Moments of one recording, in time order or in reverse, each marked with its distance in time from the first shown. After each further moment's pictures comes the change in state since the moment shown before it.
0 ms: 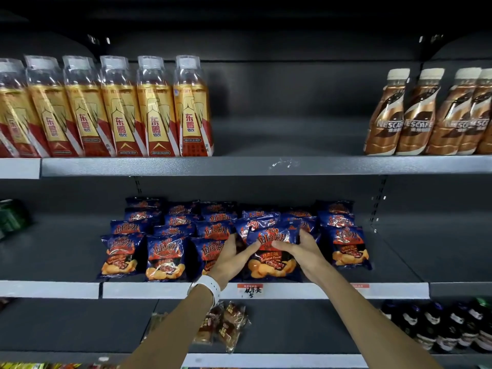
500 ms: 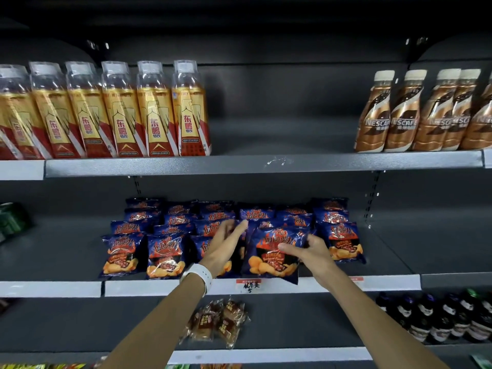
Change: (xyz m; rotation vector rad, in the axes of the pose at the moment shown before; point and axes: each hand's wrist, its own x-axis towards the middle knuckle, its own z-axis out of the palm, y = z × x) left_hand -0.010 0.019 -0.019 -0.070 0.023 0.029; right_hand -0.035 0.000 -0.024 -0.086 0.029 -0.016
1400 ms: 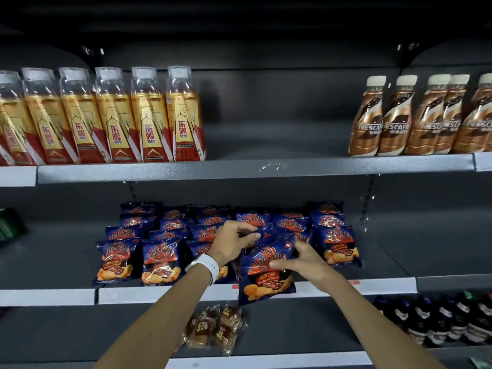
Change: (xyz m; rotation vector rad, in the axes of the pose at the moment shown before) left_hand 0.028 0.014 0.013 0.416 -0.031 0.384; right_hand -0.005 -0.010 0.000 -0.116 -0.231 0.020
